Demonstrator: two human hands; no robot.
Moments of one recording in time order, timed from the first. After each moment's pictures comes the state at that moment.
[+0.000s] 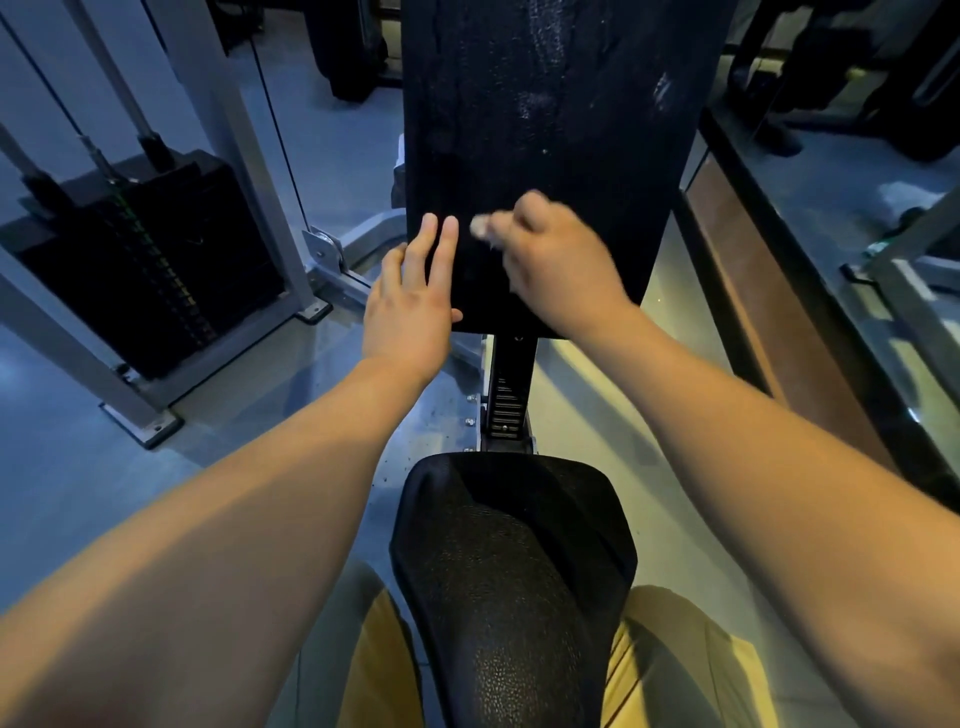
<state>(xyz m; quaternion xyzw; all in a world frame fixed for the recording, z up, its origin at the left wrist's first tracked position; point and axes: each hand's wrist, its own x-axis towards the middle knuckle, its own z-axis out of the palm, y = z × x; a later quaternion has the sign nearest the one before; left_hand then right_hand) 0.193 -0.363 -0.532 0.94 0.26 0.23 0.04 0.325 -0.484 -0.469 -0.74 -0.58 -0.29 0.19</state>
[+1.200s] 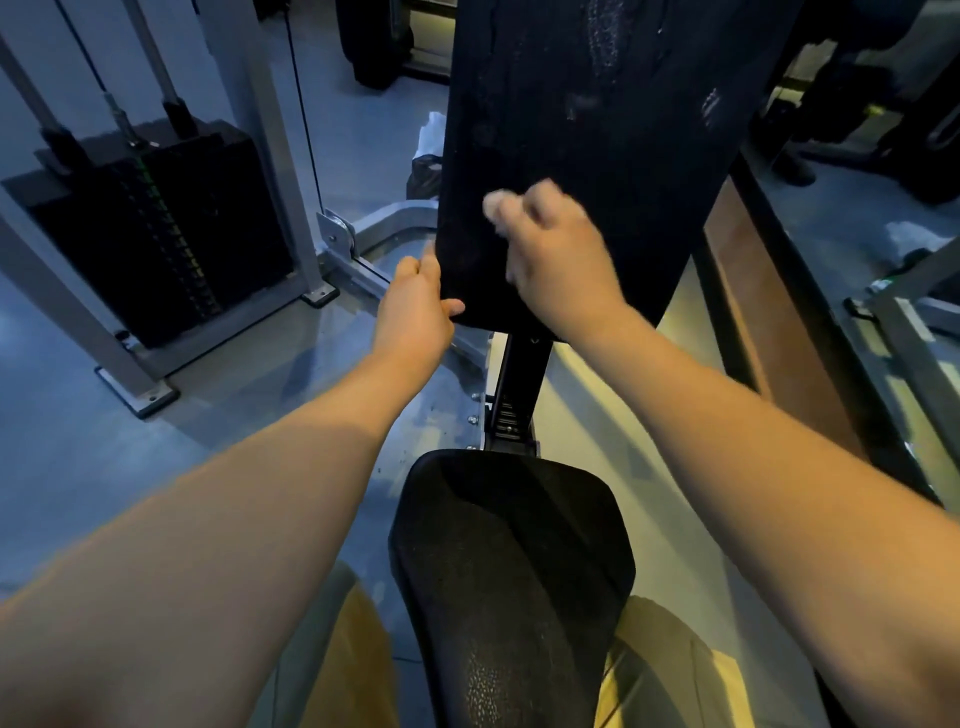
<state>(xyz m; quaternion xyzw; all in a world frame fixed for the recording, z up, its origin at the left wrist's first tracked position) 0.186 -0.348 -0.536 0.85 0.33 0.24 0.33 0.313 -0.459 -0.473 -0.72 -0.59 -0.30 0.20</state>
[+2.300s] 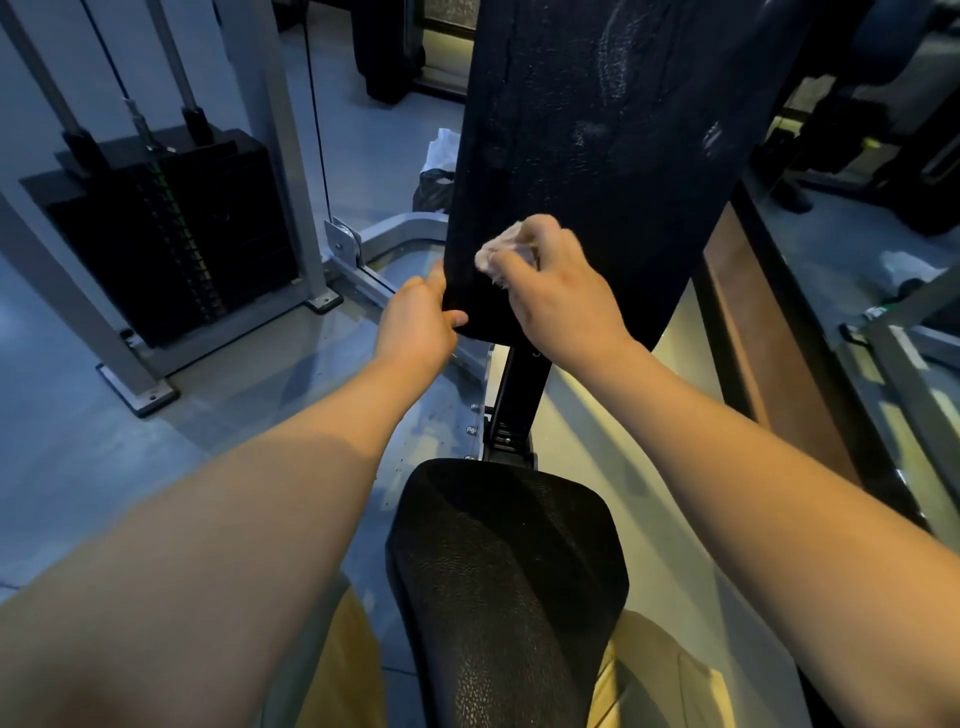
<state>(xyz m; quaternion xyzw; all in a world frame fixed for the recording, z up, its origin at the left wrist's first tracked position) 0.185 -0.342 -0.535 0.86 0.34 0.24 0.30 0.307 -0.472 -0.481 -0.74 -0.61 -0.25 0.12</state>
